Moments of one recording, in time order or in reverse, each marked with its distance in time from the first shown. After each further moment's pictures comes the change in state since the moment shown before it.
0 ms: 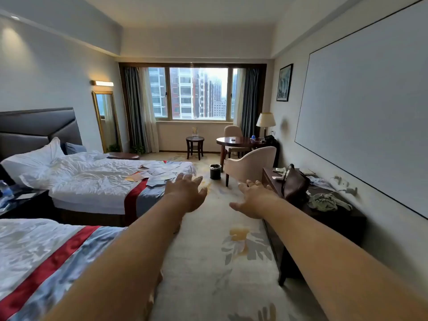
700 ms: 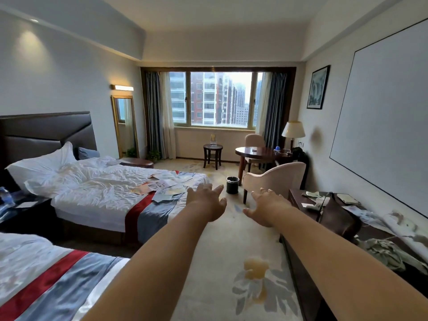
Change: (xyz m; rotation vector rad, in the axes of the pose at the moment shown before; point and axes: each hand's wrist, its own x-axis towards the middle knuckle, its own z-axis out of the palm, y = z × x) left_hand 0.343 0.022 0.069 0.002 -0.053 -0.059; right_hand 0.363 0.072 -0.006 -0.076 0.014 -0.061
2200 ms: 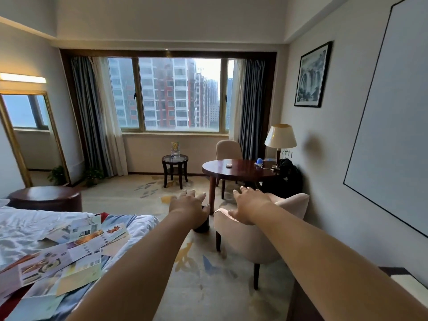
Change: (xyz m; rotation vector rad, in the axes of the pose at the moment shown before) left_hand 1.072 0.102 0.152 0.040 -0.062 0.065; right_hand 1.034 0.316 0.013 -0.106 -0.013 0.015
